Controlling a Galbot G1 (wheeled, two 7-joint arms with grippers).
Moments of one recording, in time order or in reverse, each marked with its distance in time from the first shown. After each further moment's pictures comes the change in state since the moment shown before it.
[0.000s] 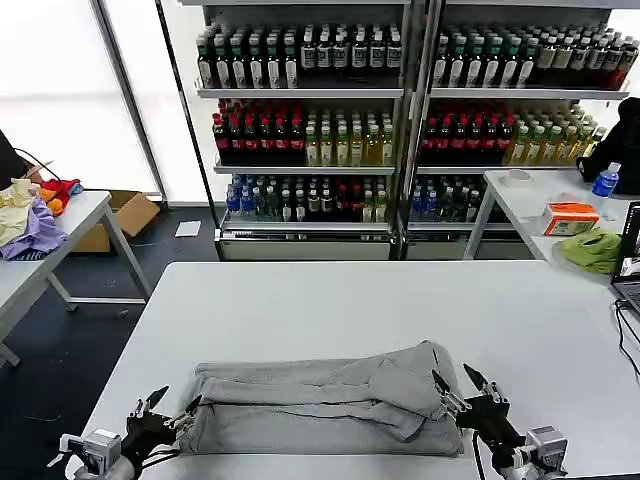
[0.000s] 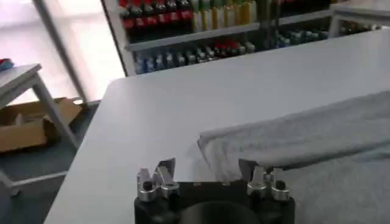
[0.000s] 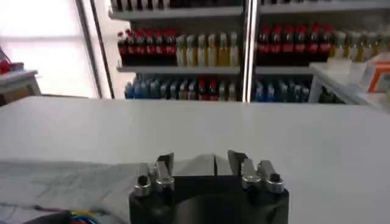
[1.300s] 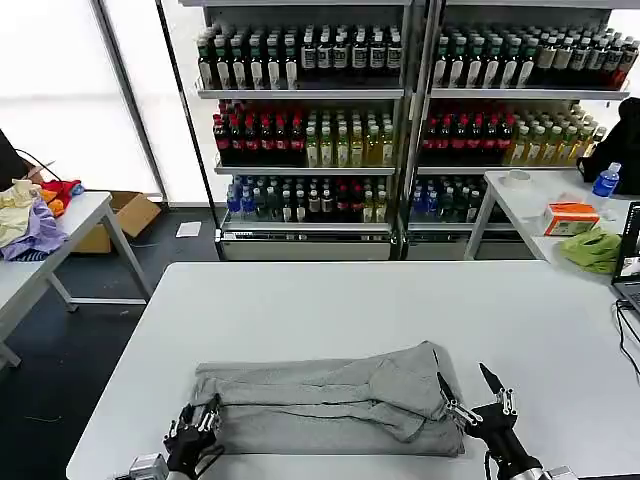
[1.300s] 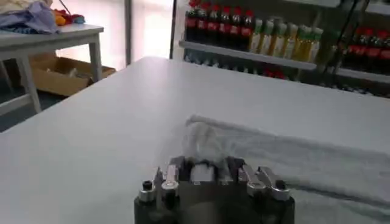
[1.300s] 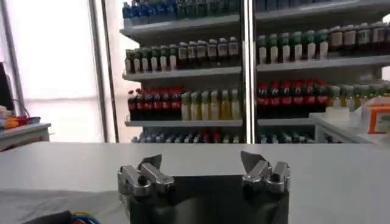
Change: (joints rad) left arm -0.089 -0.286 0.224 0.080 0.009 -0.133 -0.245; right arm -0.023 0.044 0.004 -0.193 -0.020 0.403 -0.115
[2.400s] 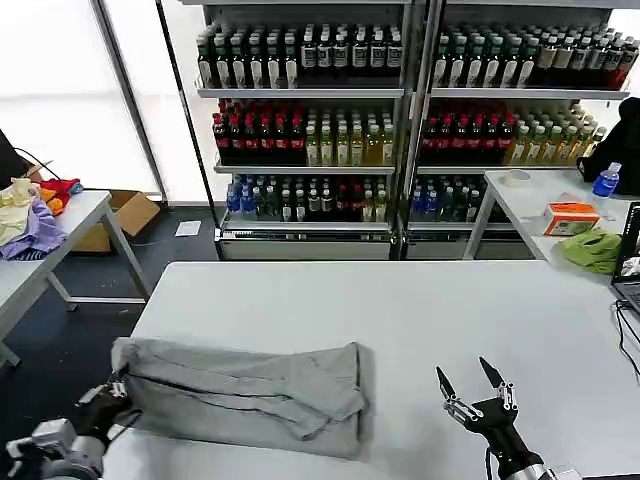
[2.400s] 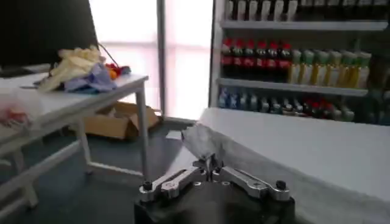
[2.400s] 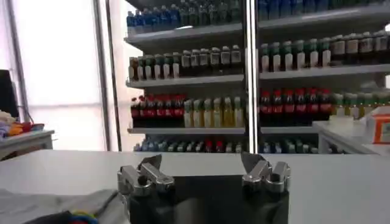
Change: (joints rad) left arm -0.029 0.181 -0.416 0.047 -0.144 0.023 0.142; right arm -0.001 -0.016 -0.001 0.028 0.013 0.006 0.007
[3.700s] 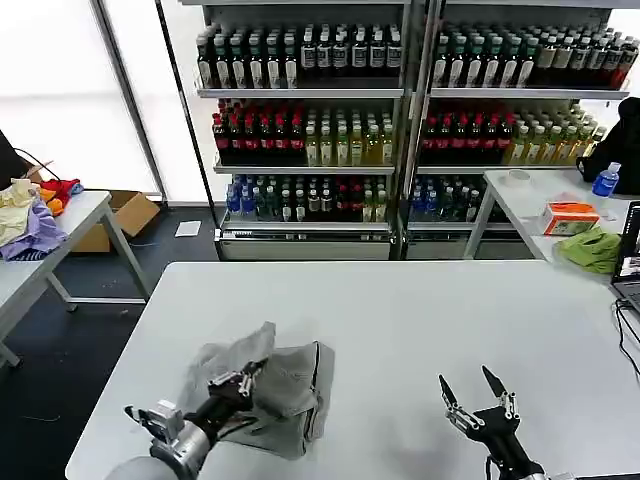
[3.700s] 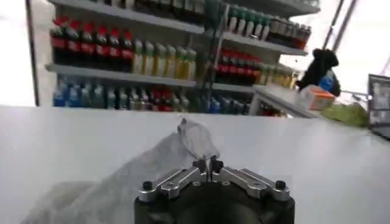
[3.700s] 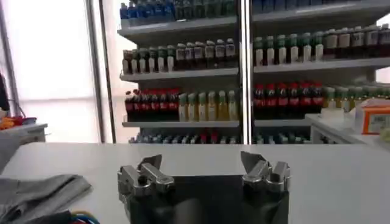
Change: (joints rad) left arm -0.202 0.084 0.555 -0.097 -0.033 0.026 0.153; right arm -0.017 0.036 0.002 -0.021 -0.031 0.007 0.001
